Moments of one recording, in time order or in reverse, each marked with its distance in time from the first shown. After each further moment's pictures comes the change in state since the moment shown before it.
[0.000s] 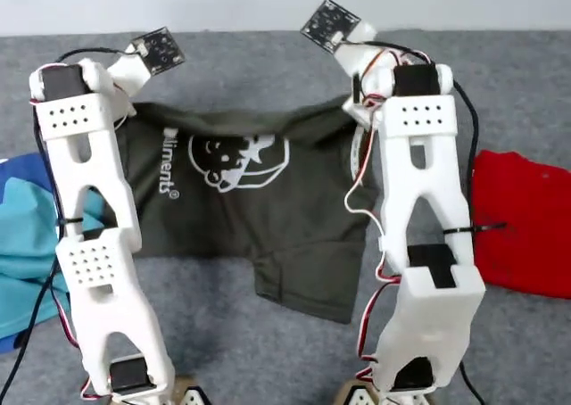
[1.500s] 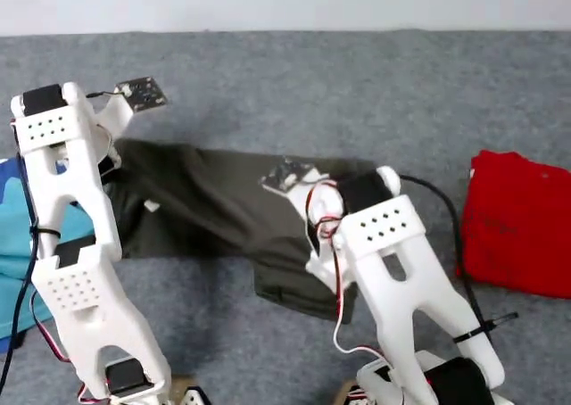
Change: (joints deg) left arm -5.5 -13.2 33.1 1.1 -4.1; right arm -19.0 -42.0 60.2 21.5 -20.6
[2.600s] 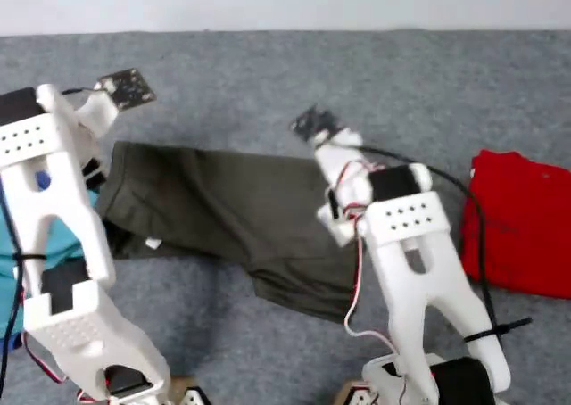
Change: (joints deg) left arm -0.2 -16.9 10.9 -1.8 3.0; right arm 10.2 2.4 0.2 -29.5 0.0
